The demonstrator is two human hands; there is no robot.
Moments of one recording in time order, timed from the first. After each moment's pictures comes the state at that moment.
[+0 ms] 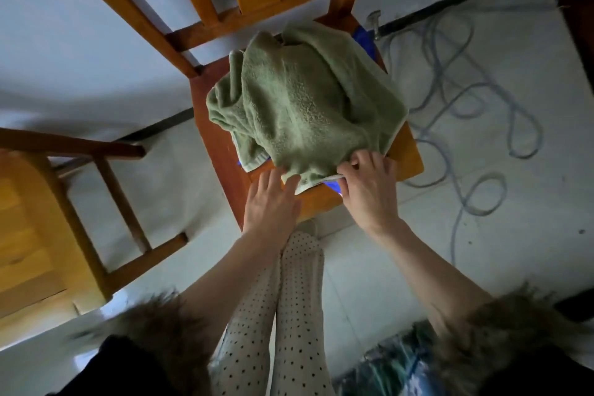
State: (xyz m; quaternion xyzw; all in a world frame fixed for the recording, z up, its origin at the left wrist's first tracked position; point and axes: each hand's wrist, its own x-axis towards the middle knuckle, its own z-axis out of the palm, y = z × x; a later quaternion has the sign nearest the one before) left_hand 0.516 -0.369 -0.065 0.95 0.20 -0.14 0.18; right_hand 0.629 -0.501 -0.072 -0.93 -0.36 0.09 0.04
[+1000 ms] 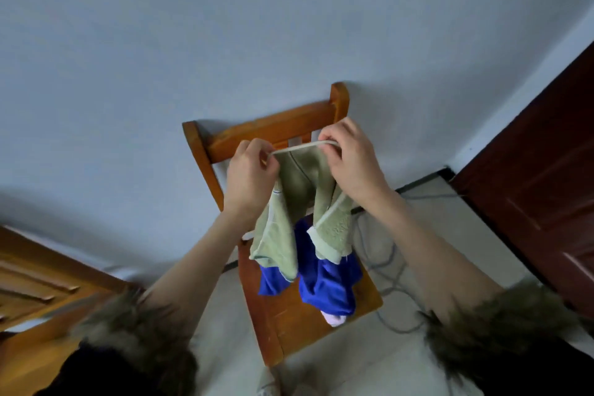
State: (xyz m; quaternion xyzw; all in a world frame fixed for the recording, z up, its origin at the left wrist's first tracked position) left_hand 0.617 -0.254 0.326 0.86 0.27 0.26 0.35; right_hand 0.723 -0.387 0.339 -0.81 -0.42 -0.10 0.40
